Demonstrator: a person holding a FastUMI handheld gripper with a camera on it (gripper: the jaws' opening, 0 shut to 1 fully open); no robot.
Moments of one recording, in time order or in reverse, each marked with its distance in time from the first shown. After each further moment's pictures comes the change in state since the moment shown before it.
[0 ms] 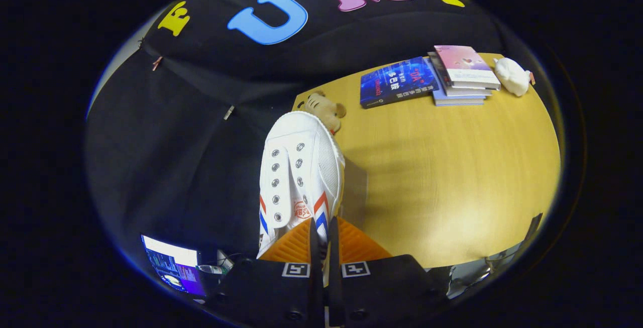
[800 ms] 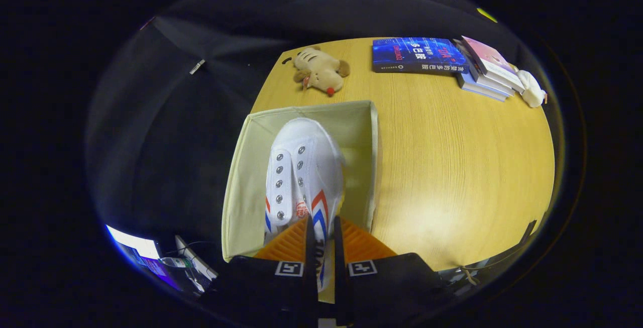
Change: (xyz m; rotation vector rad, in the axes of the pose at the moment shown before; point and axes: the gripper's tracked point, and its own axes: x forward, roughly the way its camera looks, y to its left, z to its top) arm 0.119 0.015 -0.053 -0.100 0.123 -0.225
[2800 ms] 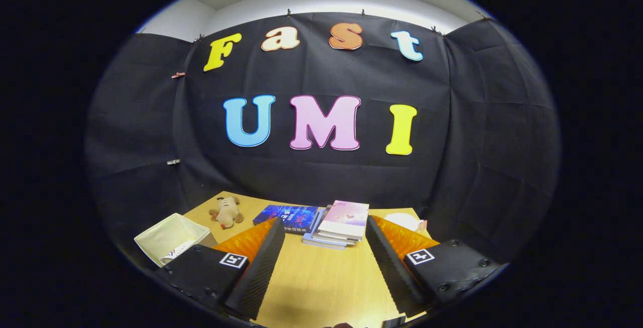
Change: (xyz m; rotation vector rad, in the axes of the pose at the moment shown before) arm -0.320 -0.300 0.133 -0.270 -1.013 -0.246
